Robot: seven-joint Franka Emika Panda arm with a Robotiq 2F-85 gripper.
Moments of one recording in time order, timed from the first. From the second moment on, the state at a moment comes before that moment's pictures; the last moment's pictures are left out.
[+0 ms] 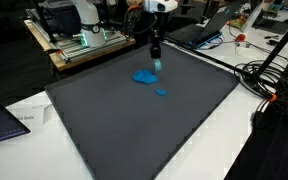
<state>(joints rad) 0.02 0.08 0.11 -2.38 0.06 2.55 -0.84</state>
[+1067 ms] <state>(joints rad) 0.01 -0.04 -0.01 -2.33 0.37 2.25 -0.96</state>
